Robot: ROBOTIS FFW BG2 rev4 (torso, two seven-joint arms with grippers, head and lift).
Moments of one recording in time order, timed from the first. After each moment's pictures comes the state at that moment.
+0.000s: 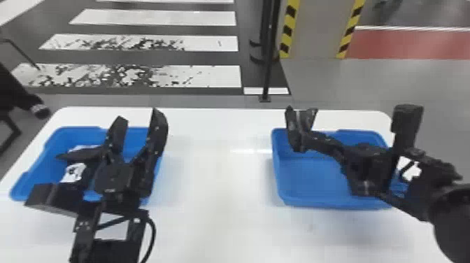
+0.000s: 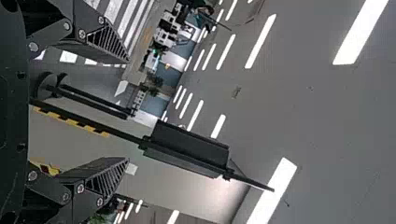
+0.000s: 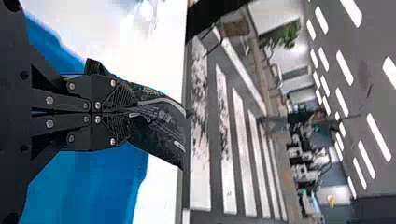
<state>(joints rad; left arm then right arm) 0.28 0.12 -0.17 -1.79 0.47 -0.47 -0.04 0.05 -0.30 -0.07 -1.94 -0.44 0.72 0.49</state>
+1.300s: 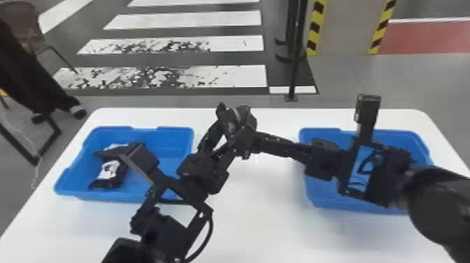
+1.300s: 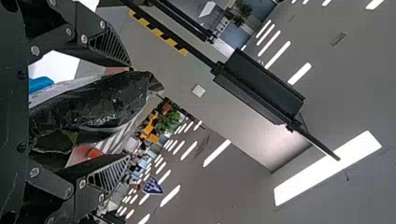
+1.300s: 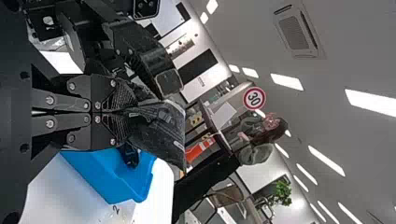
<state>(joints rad) 0.25 0.15 -0.23 -1.97 0.72 0.04 -0.21 -0.17 -0.36 0.30 -1.74 -0.85 0.61 0.75</state>
